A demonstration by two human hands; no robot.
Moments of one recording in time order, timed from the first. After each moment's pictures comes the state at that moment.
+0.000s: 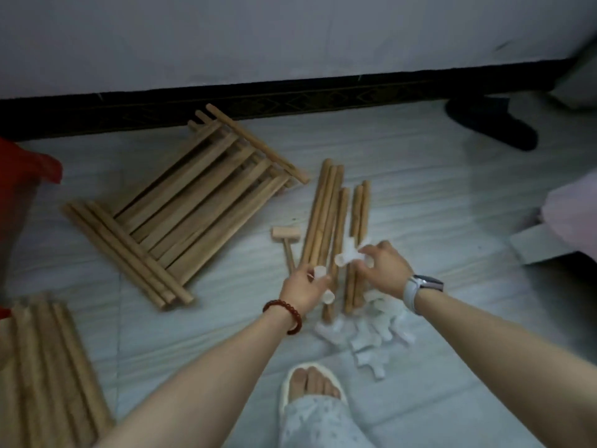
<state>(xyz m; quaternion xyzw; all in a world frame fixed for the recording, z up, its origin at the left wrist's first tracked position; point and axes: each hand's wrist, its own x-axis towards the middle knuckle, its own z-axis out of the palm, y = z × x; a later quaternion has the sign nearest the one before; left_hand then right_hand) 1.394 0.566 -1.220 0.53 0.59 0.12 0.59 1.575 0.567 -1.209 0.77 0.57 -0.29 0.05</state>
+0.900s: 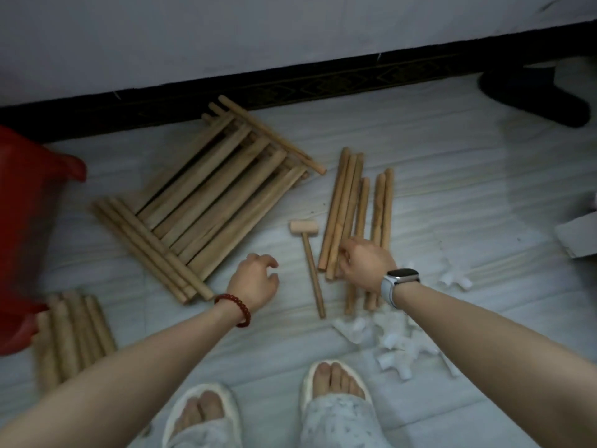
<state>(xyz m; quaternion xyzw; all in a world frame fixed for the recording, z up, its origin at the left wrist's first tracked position) 1.313 0.594 -1.233 0.68 0.63 0.00 0.37 1.529 0.580 -1.217 0.70 0.66 -0.25 0.04</state>
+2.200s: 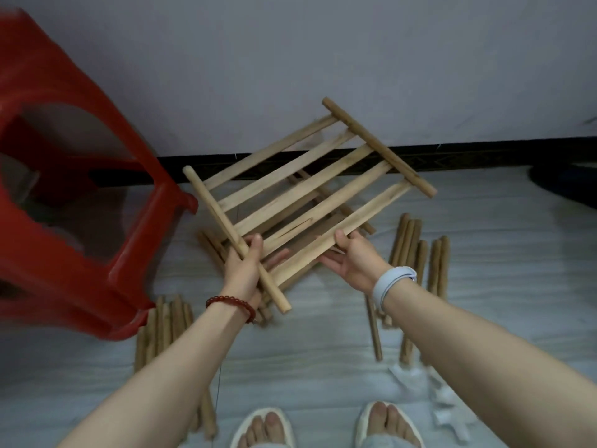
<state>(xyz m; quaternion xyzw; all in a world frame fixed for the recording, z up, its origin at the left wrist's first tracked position) 1.202 0.603 -1.117 0.16 0.56 0.55 0.60 1.370 0.632 -1.116 0.49 0.18 -0.73 -0.44</state>
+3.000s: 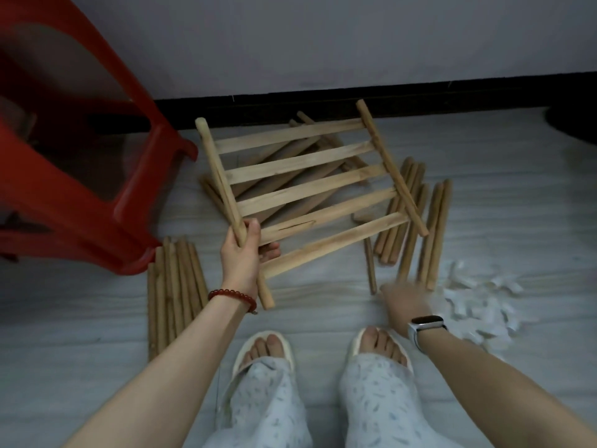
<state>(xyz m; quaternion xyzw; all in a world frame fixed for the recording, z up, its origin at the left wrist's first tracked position) 1.216 0.511 -1.129 0.22 0.63 0.54 0.52 1.473 0.480 -1.238 0.65 0.69 -0.24 0.22</state>
